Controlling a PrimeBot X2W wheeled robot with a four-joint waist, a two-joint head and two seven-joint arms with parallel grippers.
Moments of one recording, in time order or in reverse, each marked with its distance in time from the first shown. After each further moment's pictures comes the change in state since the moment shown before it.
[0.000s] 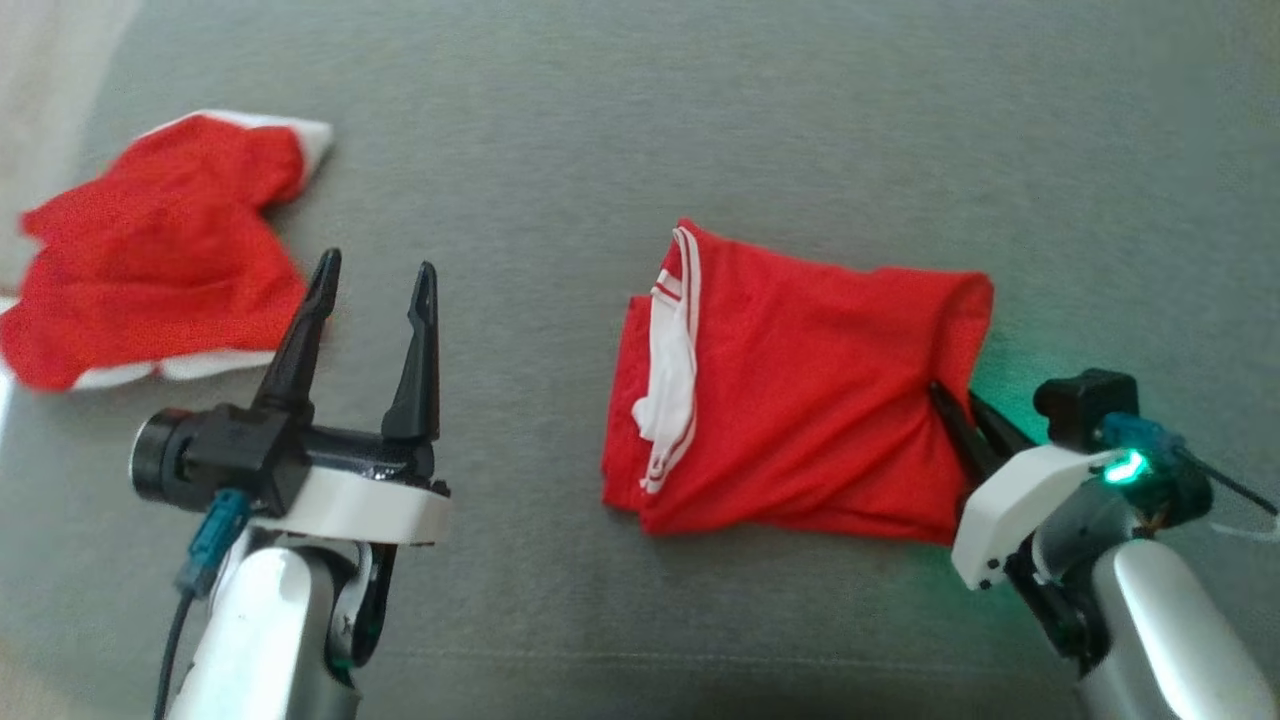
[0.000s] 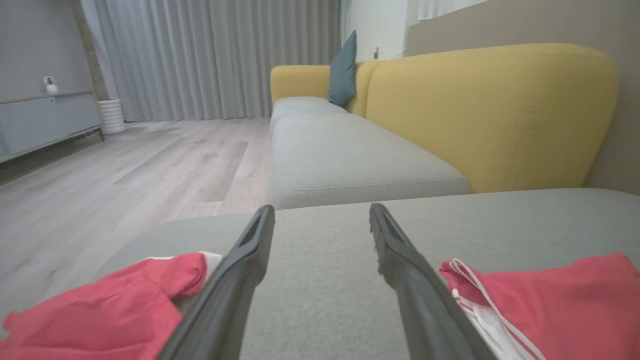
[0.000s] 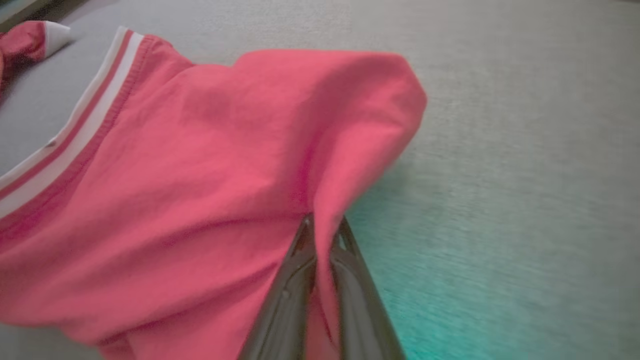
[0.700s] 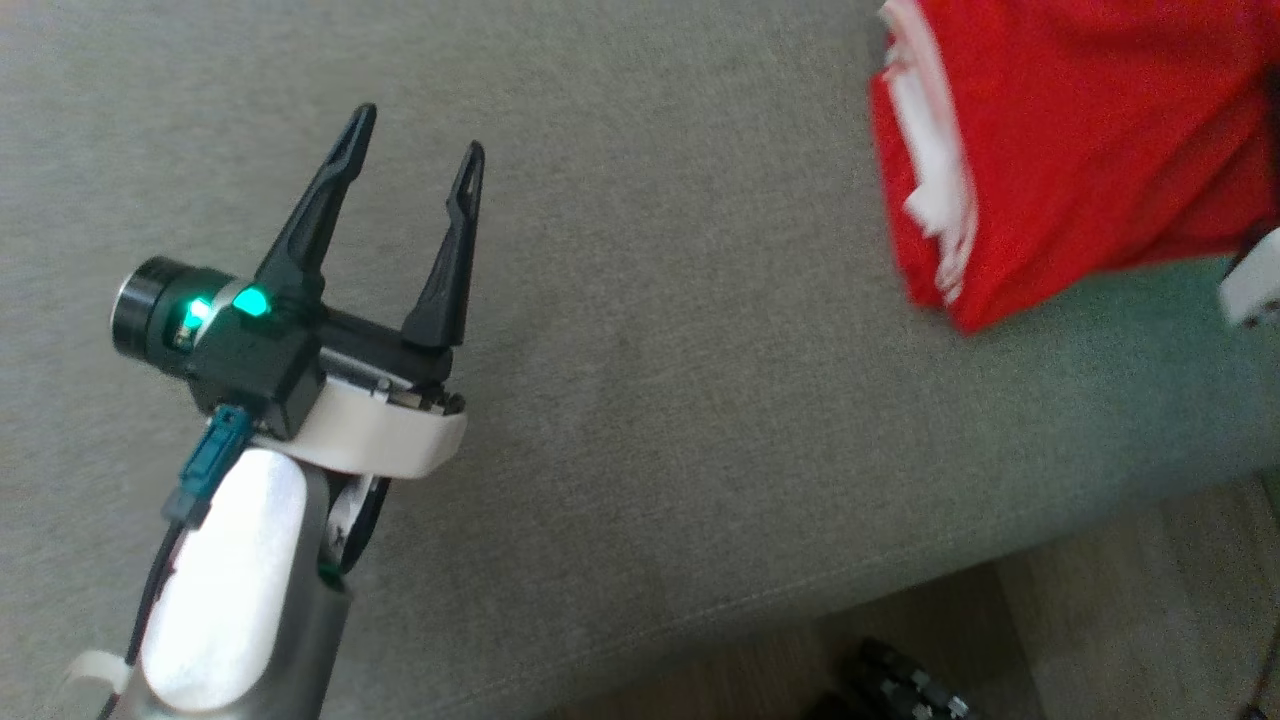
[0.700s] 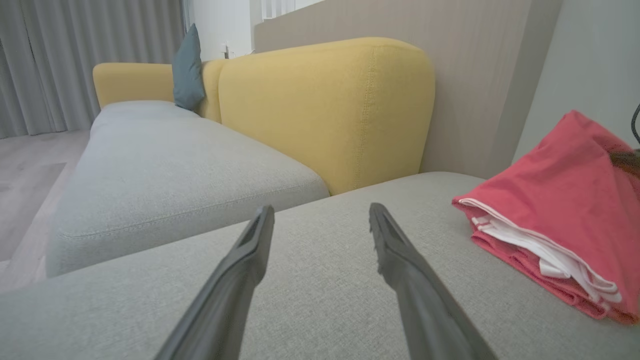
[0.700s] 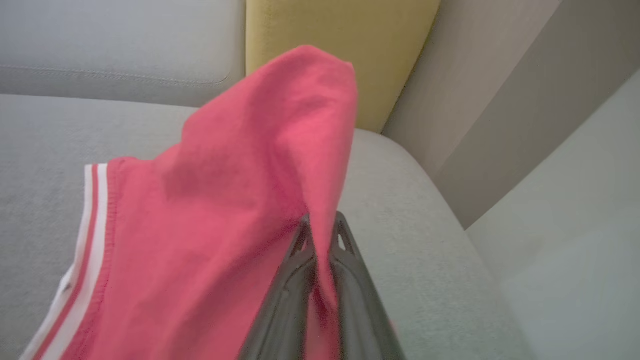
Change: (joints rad) left arm -0.170 0.050 -0.060 -0.062 0.050 -0.074 0.011; right arm -0.309 -0.227 -0.185 0.018 0.003 0.000 -0.081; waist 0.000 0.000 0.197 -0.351
